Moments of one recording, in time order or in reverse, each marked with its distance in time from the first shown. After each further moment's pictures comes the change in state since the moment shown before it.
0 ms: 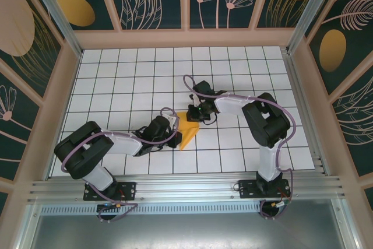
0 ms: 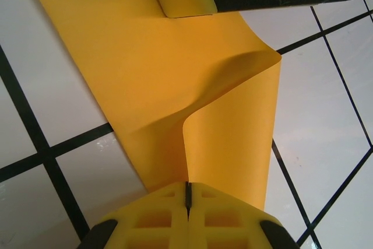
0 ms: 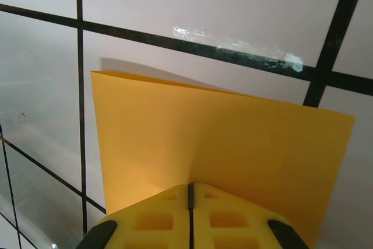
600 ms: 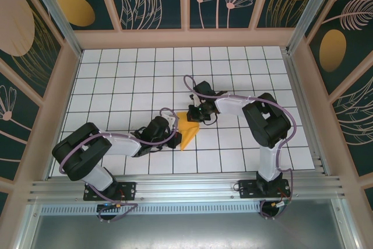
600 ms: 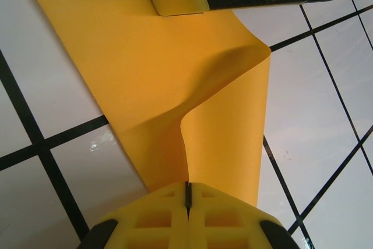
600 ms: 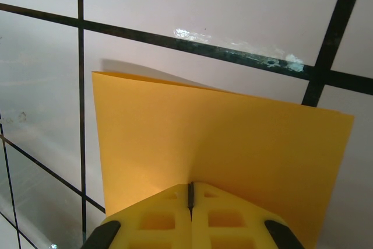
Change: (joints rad) left arm 0.000 -0.021 -0.013 0.003 0.015 -0.007; right arm -0.002 -0.004 -0.018 0.021 -0.003 -0.001
